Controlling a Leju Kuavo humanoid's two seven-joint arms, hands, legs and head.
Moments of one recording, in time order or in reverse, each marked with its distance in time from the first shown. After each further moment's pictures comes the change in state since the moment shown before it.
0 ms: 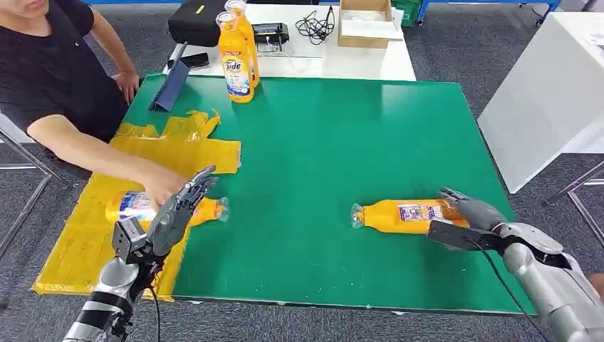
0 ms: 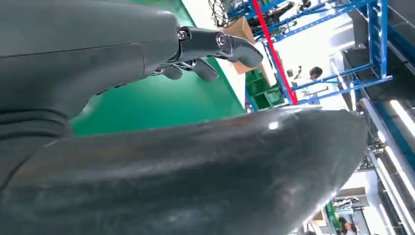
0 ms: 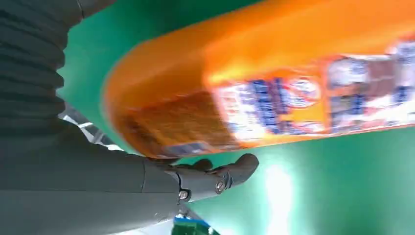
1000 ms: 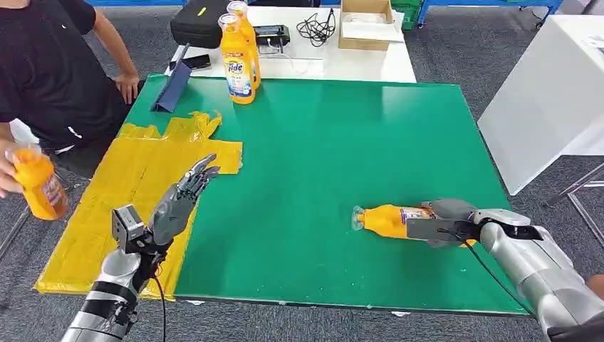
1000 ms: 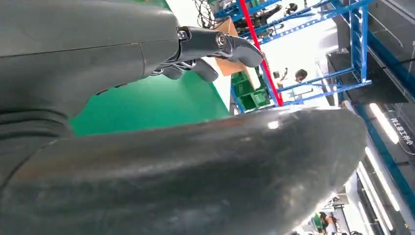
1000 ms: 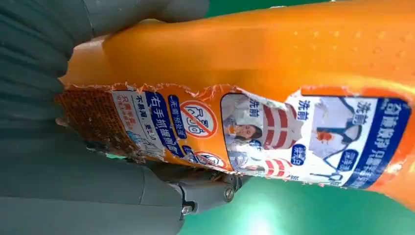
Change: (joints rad) left arm -0.053 -0.012 0.001 0.020 0.039 -0.024 0.006; right arm -0.180 0.082 0.215 0.243 0.047 0.247 0.011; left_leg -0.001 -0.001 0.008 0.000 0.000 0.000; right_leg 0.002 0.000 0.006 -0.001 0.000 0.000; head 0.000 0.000
